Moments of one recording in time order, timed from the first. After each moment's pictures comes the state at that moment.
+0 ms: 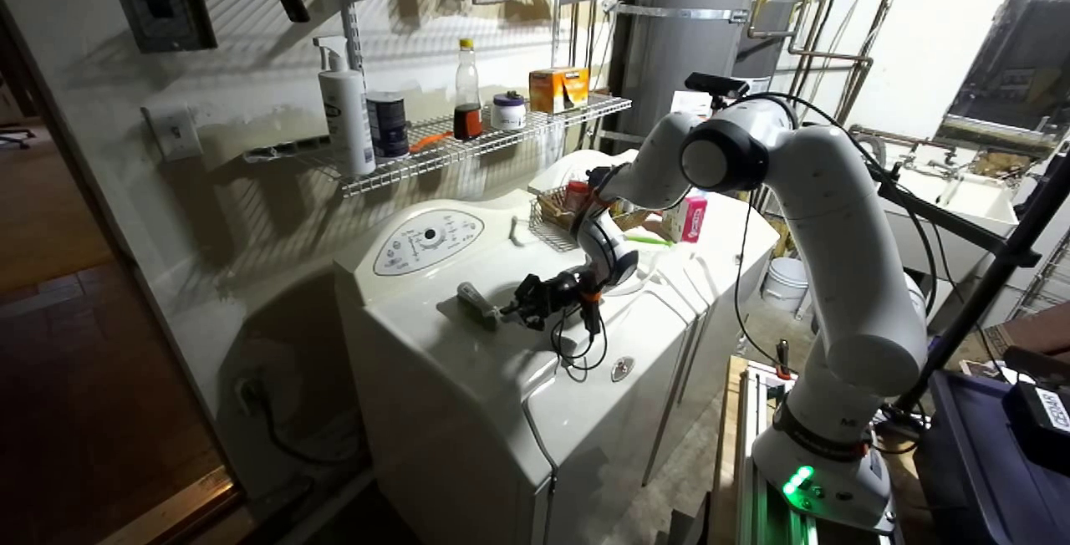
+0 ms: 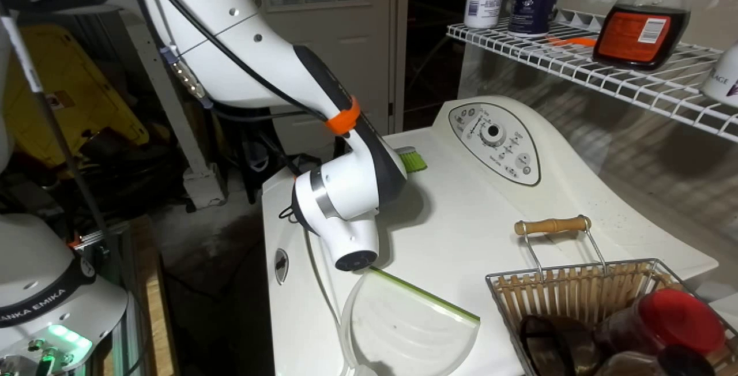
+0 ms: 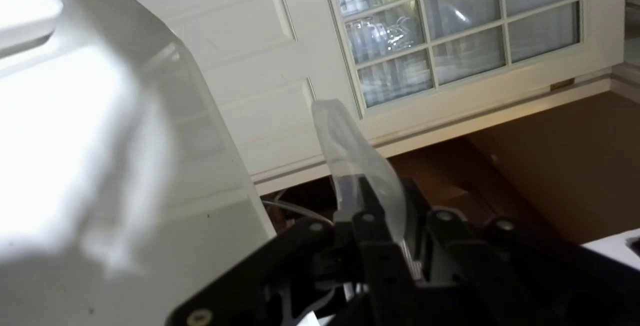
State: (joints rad) arm -0.22 0.64 -0.24 -2.13 1.67 1.44 -0.87
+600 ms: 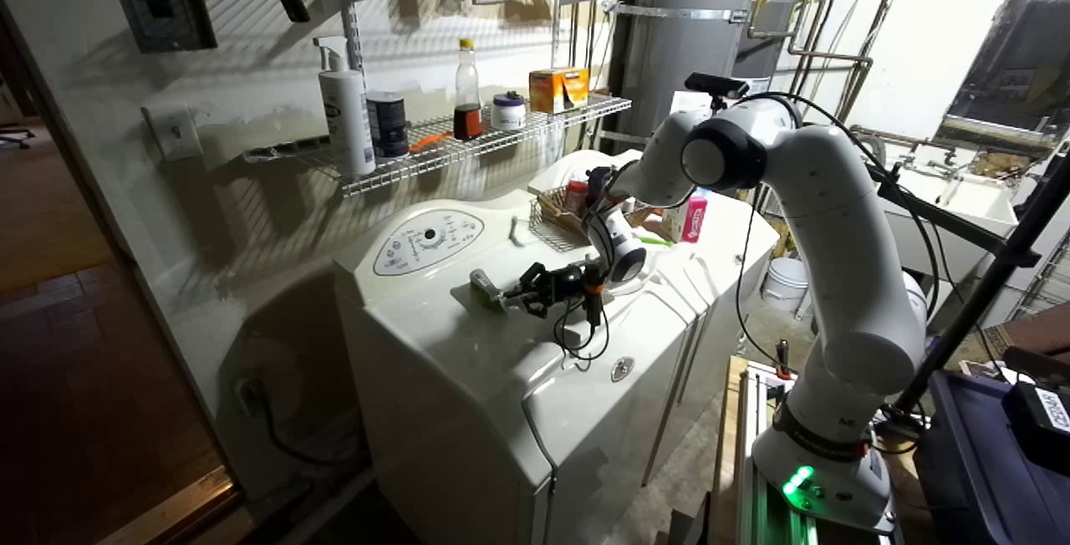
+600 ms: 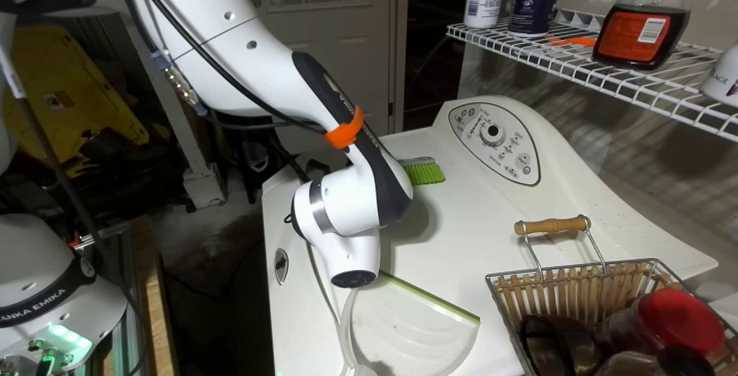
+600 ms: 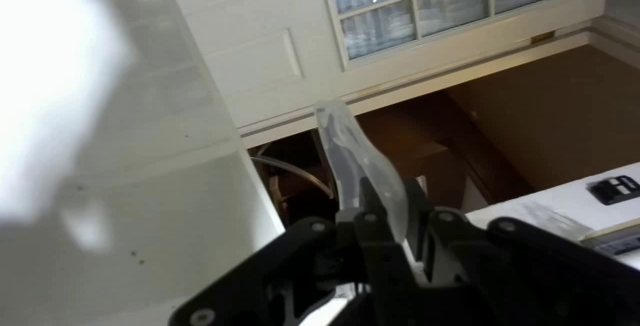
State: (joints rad) arm -0.26 0.64 -0.26 -2.13 1.75 1.43 -0.86
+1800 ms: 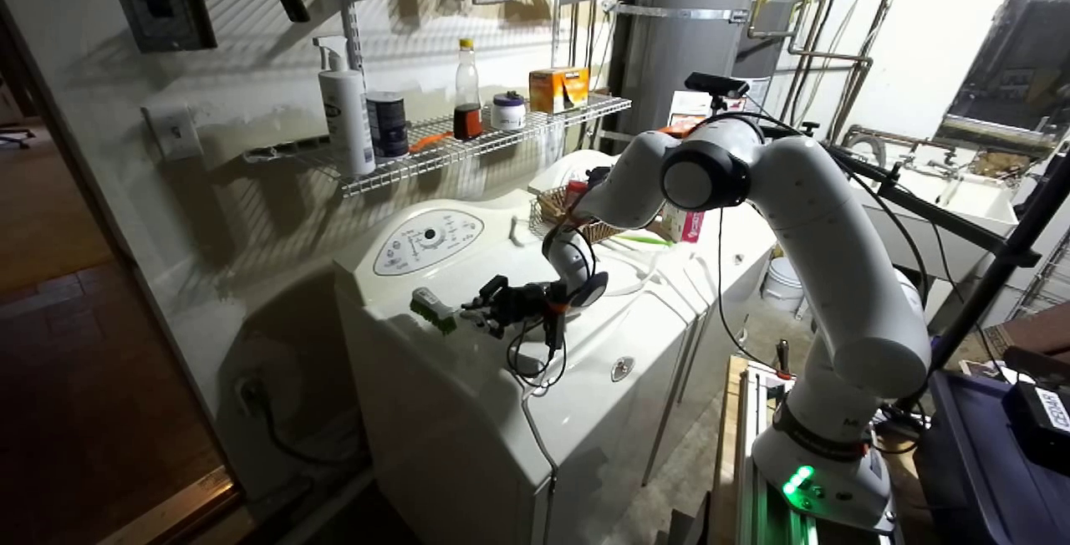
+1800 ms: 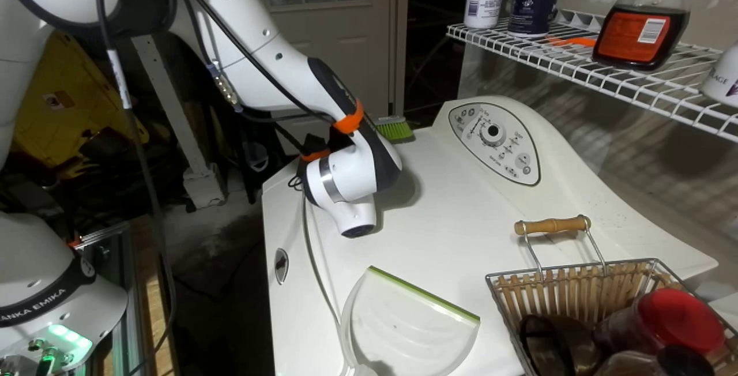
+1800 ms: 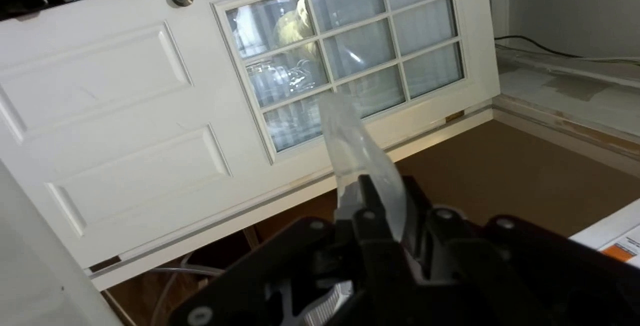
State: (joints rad) arm -0.14 0.74 -0.15 -2.02 1.88 1.26 -0.85
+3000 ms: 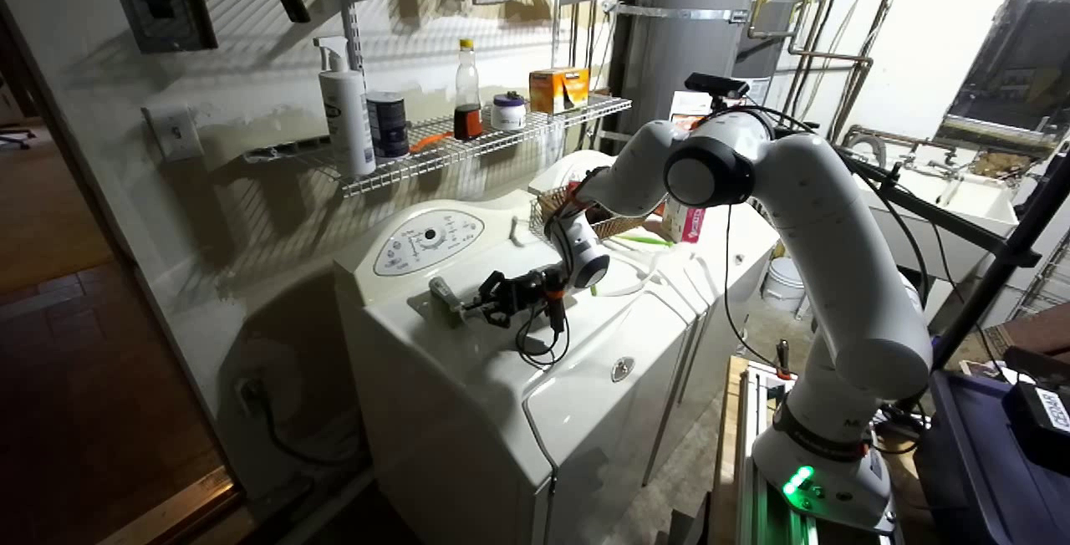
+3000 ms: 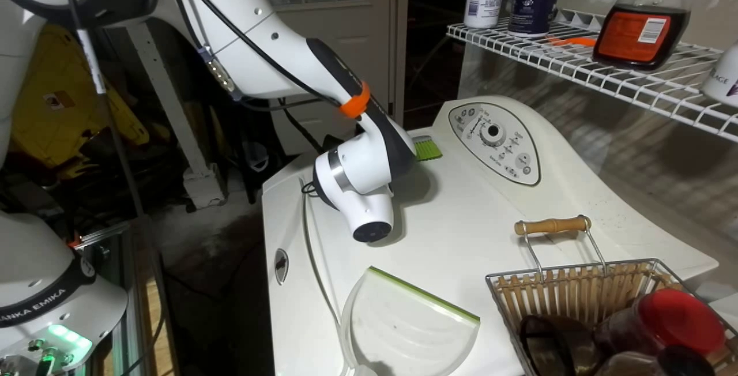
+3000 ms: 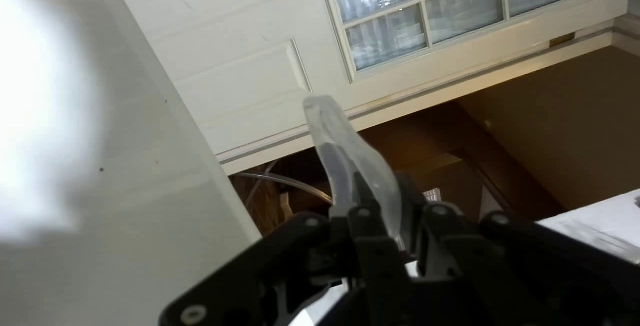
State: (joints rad) arm -0.13 0.71 -0.23 -1.99 1.83 1.52 -0.76
